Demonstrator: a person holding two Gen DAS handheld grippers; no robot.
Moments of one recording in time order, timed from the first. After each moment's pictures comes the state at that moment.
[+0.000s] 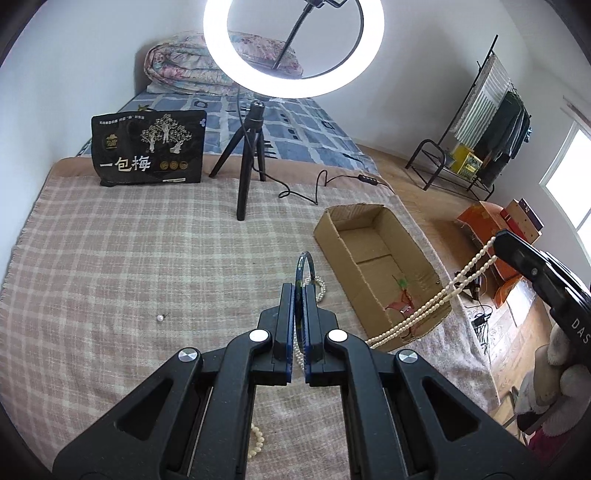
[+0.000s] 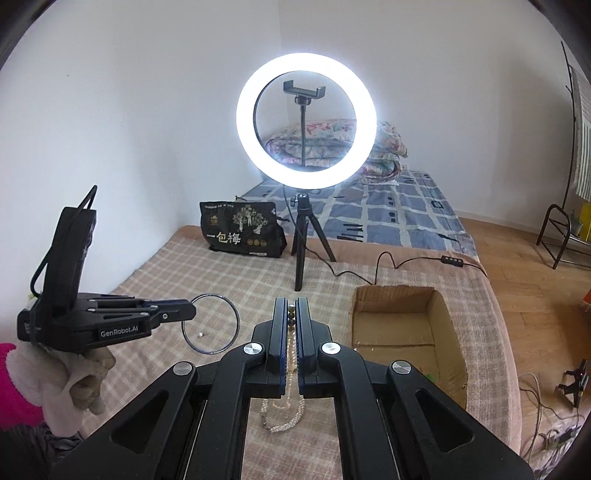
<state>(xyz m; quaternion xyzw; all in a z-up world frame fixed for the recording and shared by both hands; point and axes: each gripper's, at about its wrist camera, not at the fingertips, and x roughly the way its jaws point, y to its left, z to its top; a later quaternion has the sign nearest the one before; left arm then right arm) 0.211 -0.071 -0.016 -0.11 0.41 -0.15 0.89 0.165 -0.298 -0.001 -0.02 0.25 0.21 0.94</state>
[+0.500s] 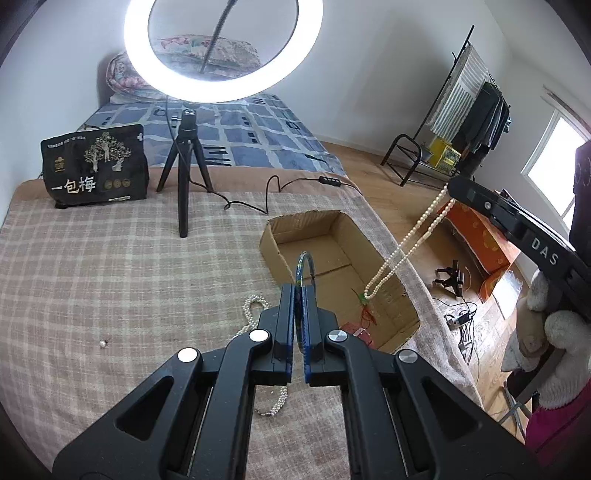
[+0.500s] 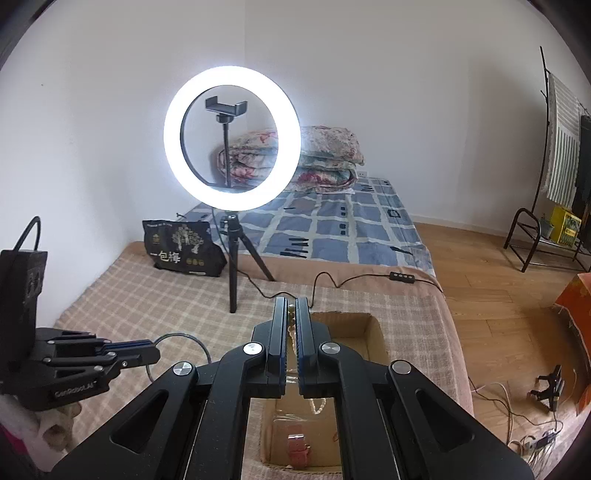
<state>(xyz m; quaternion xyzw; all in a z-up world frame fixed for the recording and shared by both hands) 0.234 -0.145 -0.007 -0.10 0.40 -0.19 0.89 0.229 -0.356 0.015 -0.03 0.24 0.14 0.96</state>
